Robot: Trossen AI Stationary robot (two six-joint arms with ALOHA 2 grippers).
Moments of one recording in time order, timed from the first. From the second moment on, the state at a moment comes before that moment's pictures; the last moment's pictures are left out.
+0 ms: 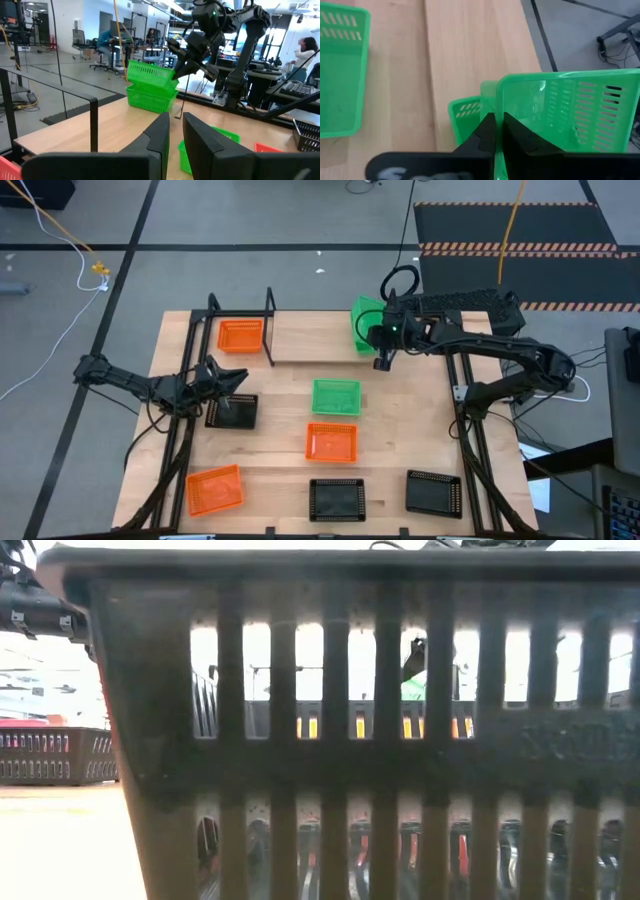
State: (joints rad) left arm -0.30 0.21 0.01 0.31 -0.71 -0.06; right arm -0.44 1.30 0.90 -0.34 0.12 -0.44
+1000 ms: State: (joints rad) left arm -0.30 0.20 0.01 0.31 -0.72 -0.05; right arm -0.31 1.44 0.95 -0.47 0.34 -0.52
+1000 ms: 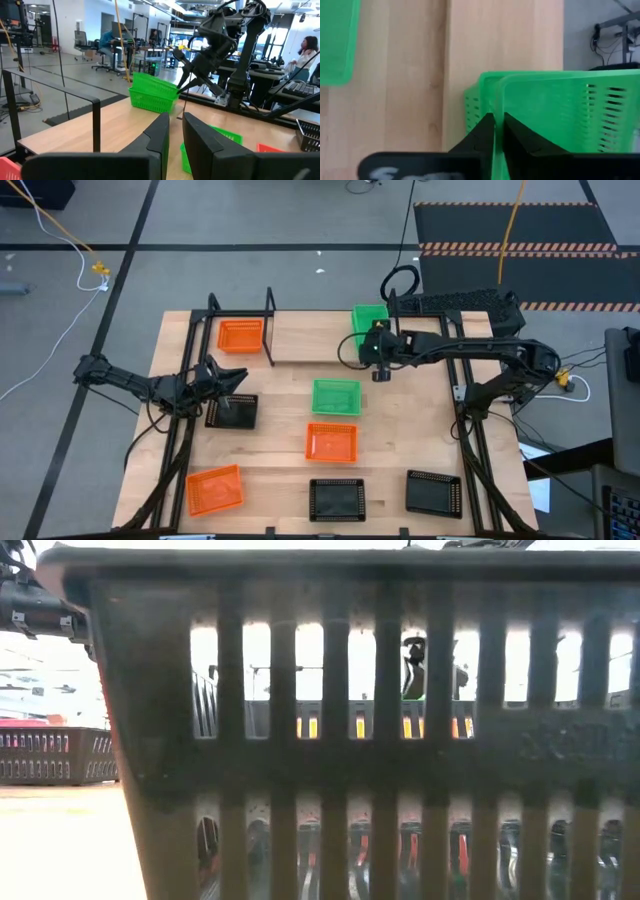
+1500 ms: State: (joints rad) left arm -0.30 0.20 0.01 0.31 -0.72 -0.05; right arm -0.30 1.41 0.95 -0.48 0.31 -0.28
